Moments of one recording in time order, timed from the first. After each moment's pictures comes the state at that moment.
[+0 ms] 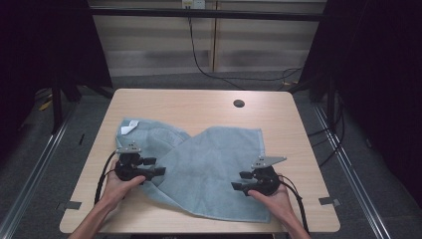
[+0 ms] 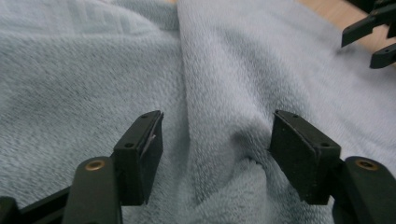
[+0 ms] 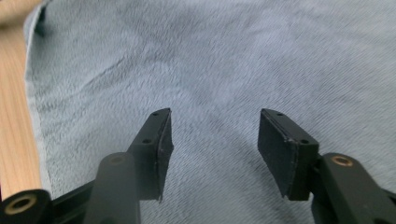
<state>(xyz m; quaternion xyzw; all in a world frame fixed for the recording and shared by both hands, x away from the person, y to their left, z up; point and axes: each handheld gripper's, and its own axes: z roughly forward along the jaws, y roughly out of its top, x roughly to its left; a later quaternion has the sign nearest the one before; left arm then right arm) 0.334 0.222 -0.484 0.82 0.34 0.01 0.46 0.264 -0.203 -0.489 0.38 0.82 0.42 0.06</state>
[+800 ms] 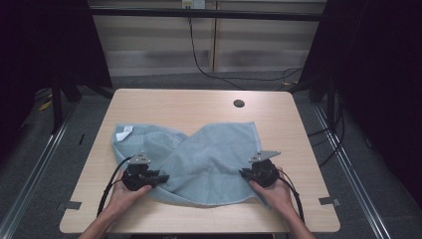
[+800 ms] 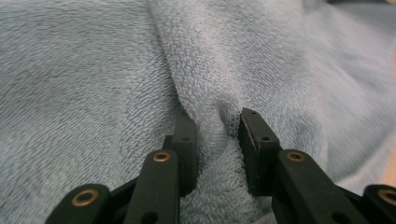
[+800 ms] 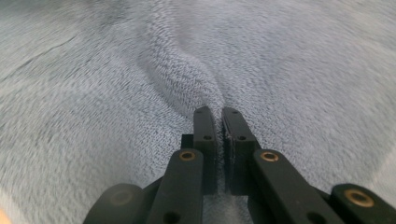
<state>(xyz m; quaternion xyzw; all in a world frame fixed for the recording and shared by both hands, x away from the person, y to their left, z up) 0.310 0.202 -0.500 0.85 0.33 0.02 0.42 0.292 -0.207 -0.498 0.40 0.84 0.34 0.13</state>
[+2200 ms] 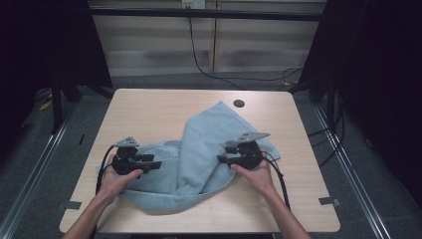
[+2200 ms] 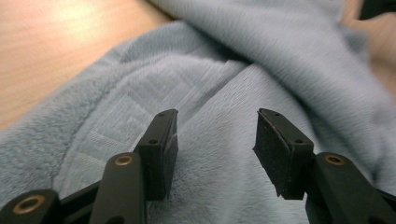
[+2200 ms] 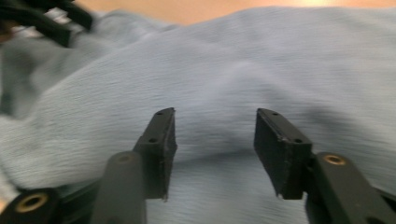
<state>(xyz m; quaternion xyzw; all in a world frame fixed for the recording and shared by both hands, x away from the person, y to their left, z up) 0.350 0.226 -0.480 0.83 0.36 0.02 0.43 0.328 -0.161 -0.464 0.37 0.81 0.45 0.10</state>
